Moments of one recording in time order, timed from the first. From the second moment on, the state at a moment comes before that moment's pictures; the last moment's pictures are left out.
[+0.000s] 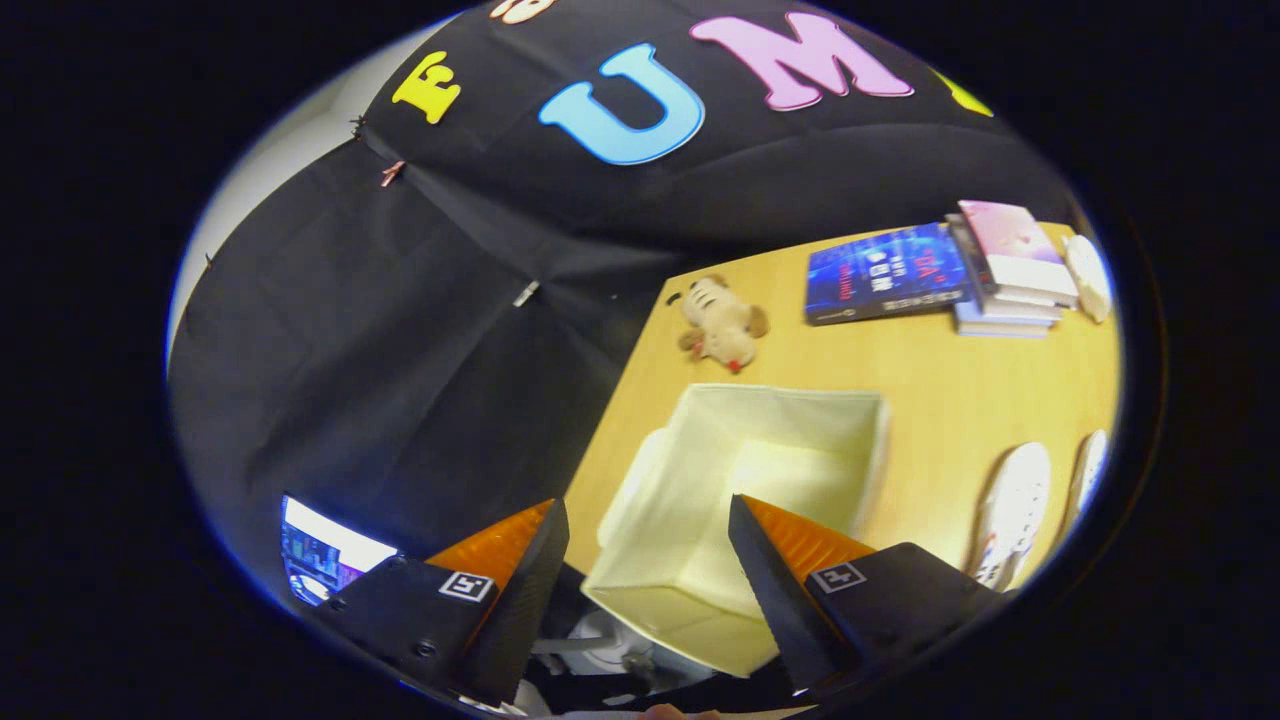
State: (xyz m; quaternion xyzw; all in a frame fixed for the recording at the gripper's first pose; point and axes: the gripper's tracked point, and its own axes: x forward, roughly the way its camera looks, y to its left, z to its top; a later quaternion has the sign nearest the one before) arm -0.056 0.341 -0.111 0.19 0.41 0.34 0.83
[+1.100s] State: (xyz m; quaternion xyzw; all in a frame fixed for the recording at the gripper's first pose) arm -0.051 0.049 -0.352 -0.04 0.52 0.06 0.85
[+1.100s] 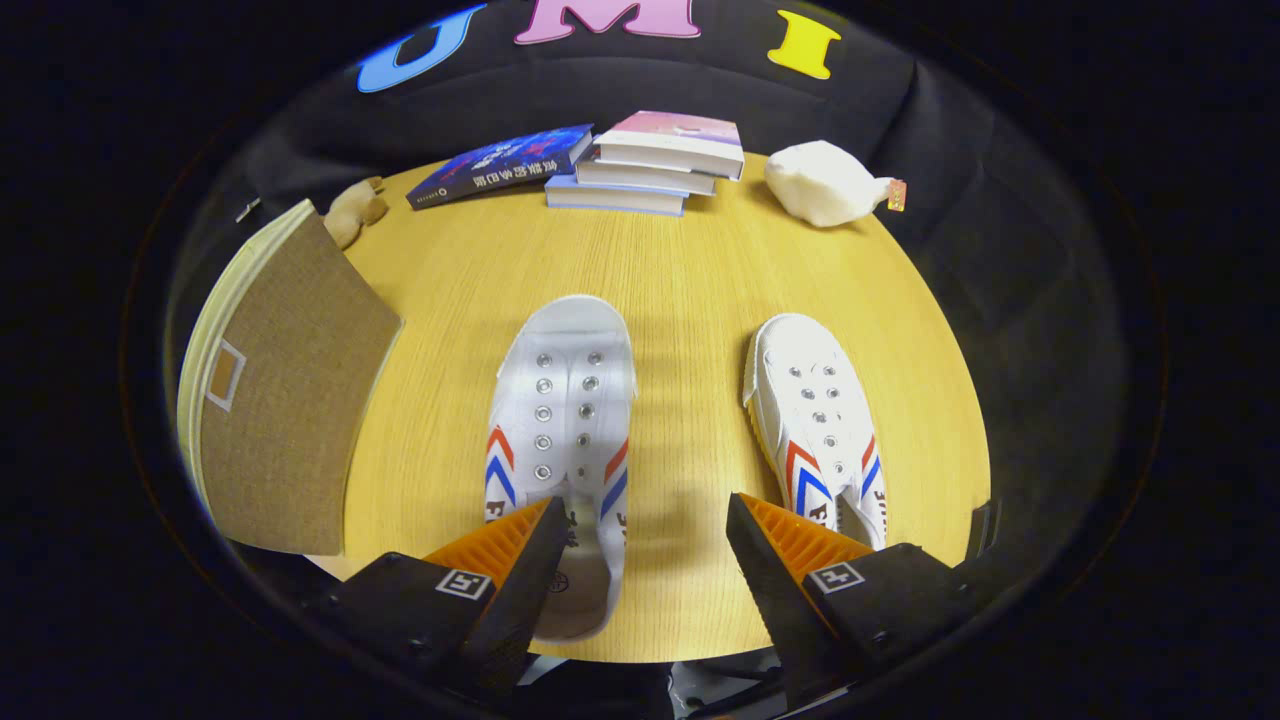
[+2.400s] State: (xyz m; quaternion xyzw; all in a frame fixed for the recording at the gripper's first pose) arm -0.048 0.091 -0.287 0.14 0.49 0.11 0.86
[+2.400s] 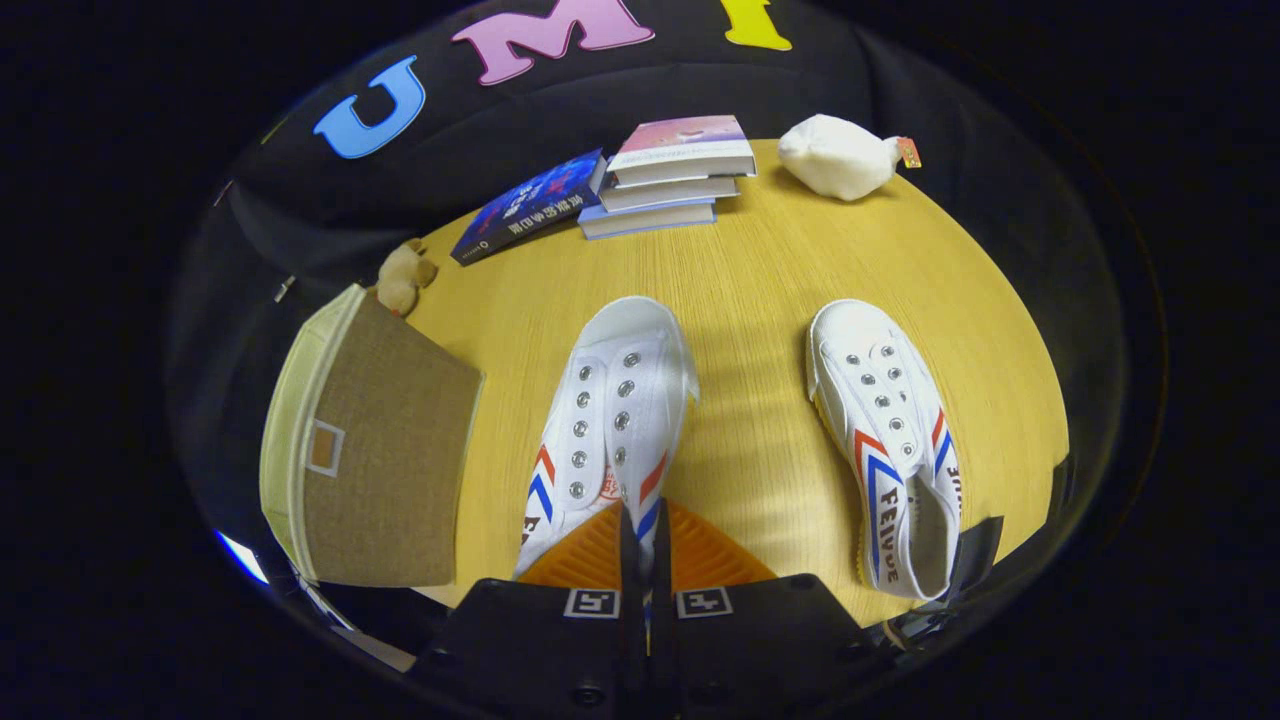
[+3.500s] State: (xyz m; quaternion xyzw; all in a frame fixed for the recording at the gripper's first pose) arm -0.076 0.346 -0.124 0.22 0.47 0.30 0.80
